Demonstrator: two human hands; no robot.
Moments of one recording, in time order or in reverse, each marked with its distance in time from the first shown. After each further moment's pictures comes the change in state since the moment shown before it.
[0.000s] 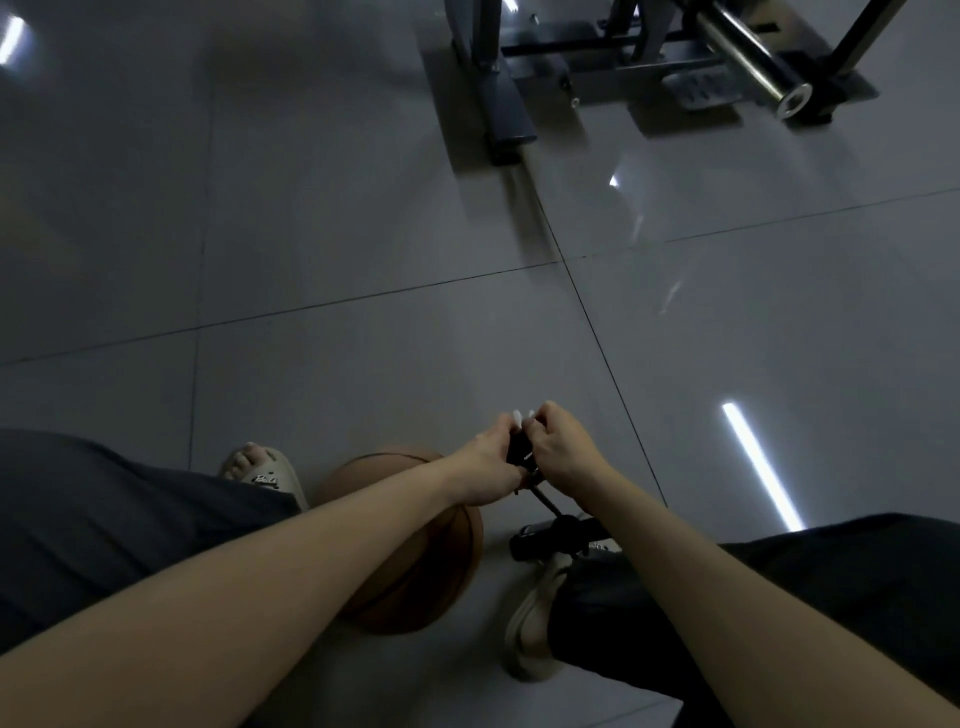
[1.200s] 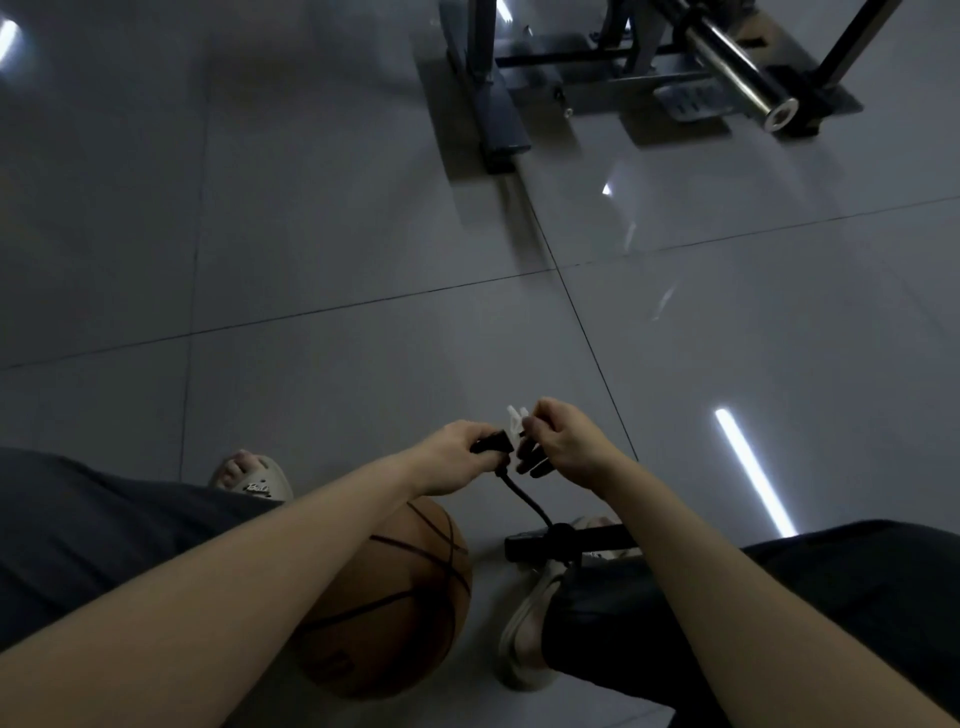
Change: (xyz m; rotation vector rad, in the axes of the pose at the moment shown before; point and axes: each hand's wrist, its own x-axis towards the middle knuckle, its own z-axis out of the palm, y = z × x) left_hand -0.003 -0.012 -0.031 0.083 -0.001 0.094; right_hand -0.001 -0.007 -0.029 0.089 -0.215 -0.072
